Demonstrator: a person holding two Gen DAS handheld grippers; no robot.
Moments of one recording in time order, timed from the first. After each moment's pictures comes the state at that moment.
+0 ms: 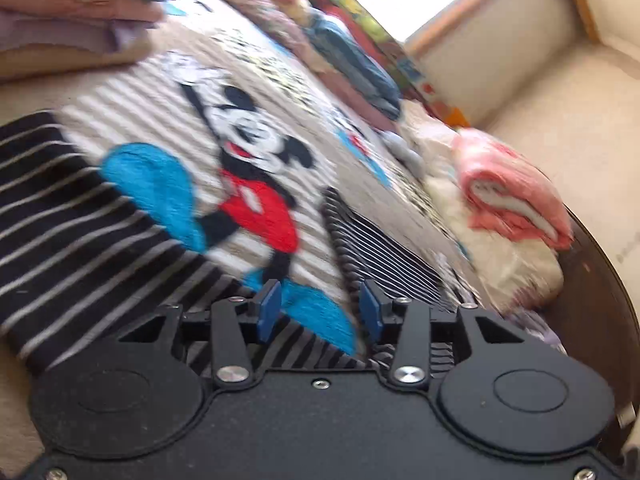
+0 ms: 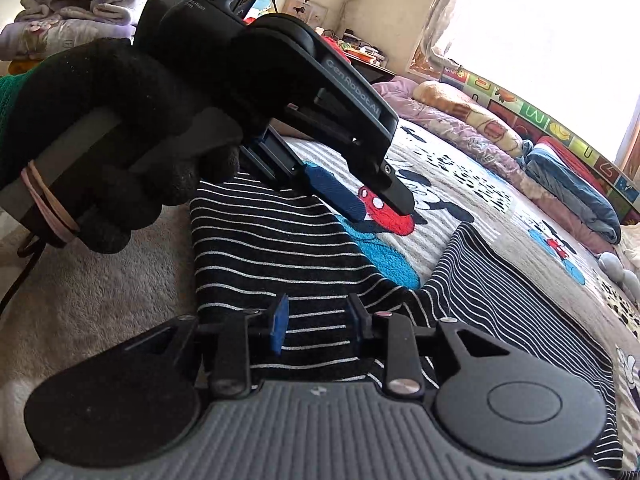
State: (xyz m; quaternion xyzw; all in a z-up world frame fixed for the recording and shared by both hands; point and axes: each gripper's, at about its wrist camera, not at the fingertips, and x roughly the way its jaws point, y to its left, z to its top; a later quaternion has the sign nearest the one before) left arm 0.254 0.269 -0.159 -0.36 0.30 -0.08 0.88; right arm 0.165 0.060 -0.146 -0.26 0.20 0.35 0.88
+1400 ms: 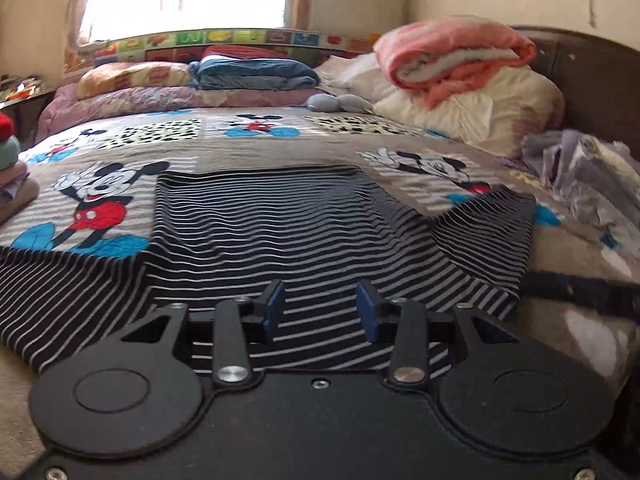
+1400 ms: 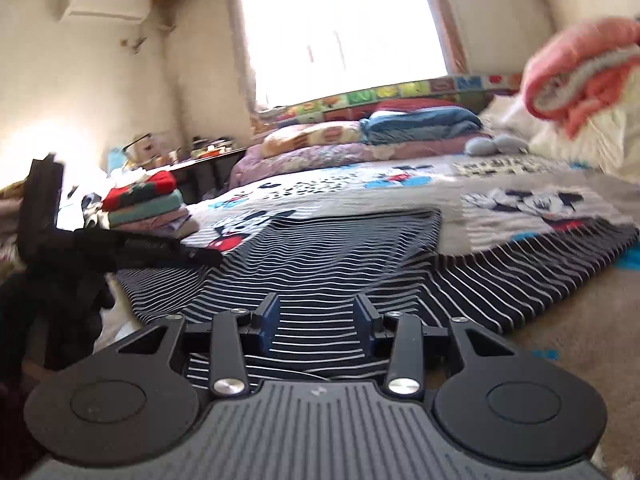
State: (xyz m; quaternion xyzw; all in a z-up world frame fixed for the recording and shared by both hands) left arm 0.151 -0.026 -0.157 0.05 0.28 -0.15 0.95; right arm 0.102 -0.253 -0.134 0.14 0.20 0.20 0.95
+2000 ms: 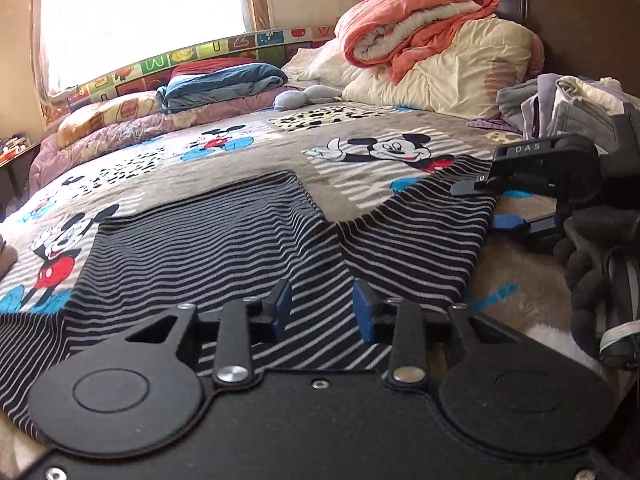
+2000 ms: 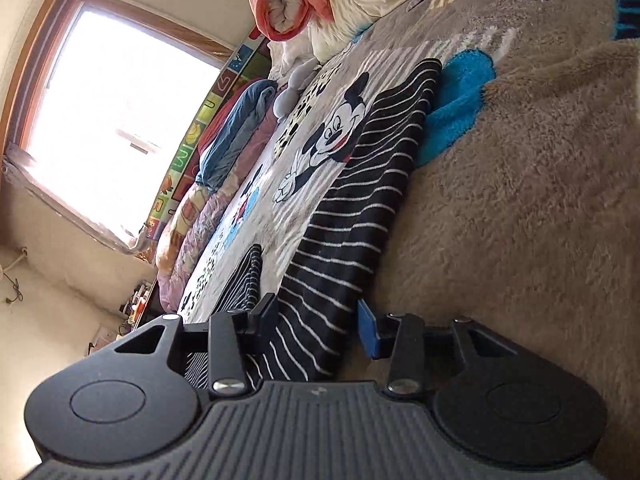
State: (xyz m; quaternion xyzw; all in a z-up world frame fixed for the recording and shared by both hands) left arm 0.170 -0.139 -0.139 0.10 0.24 -0.12 0.96; right arm 0.213 -0.392 -0.215 0.48 0.25 0.06 0.84
